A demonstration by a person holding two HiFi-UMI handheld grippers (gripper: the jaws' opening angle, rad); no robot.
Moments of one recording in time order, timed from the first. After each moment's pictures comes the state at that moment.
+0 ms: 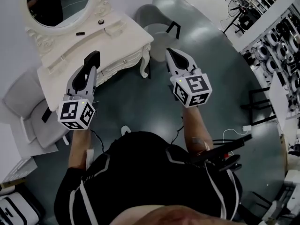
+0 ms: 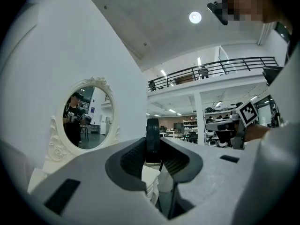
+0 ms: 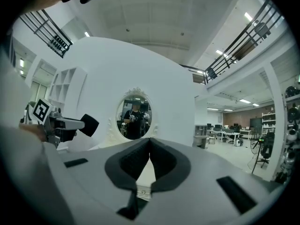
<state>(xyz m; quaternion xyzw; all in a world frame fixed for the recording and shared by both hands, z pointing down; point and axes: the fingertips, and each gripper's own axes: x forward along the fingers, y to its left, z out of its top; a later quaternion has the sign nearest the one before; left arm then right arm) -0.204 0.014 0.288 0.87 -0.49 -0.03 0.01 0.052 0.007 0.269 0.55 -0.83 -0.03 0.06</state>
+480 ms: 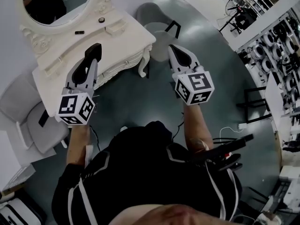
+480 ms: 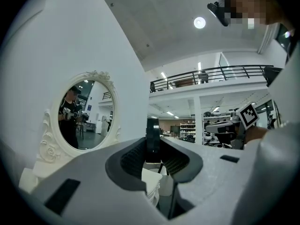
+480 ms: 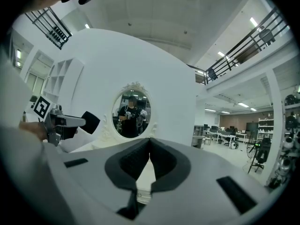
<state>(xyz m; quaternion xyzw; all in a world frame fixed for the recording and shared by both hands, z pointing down) -0.242 -0.053 0.295 0.88 -0.47 -0.05 0.02 0.011 -0.046 0.271 0.57 -0.81 -0.04 0.09</state>
